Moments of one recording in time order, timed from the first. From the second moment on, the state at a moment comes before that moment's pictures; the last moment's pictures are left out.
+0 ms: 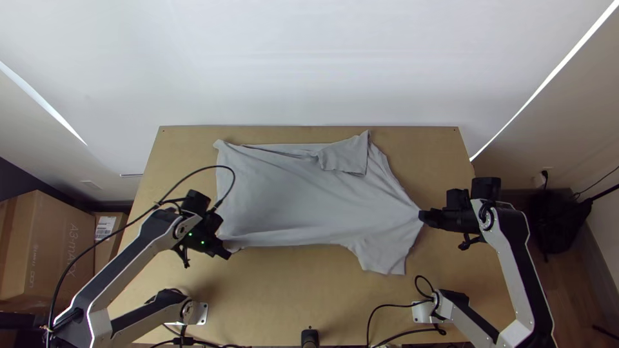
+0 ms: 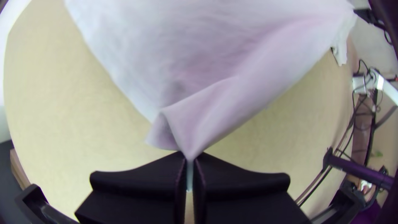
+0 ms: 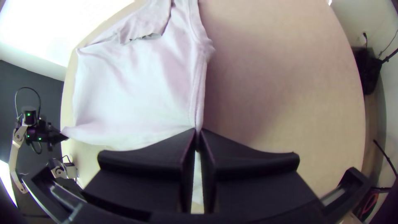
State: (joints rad) left arm -0.23 1.16 0.78 -1.01 0.13 0.20; right arm -0.14 1.05 0.89 -0.97 -0.39 0.01
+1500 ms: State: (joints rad) left arm 0.01 1.35 2.17 -0.68 -0.11 -0.03; right arm 0.07 1.43 2.28 -0.87 -0.16 0.03
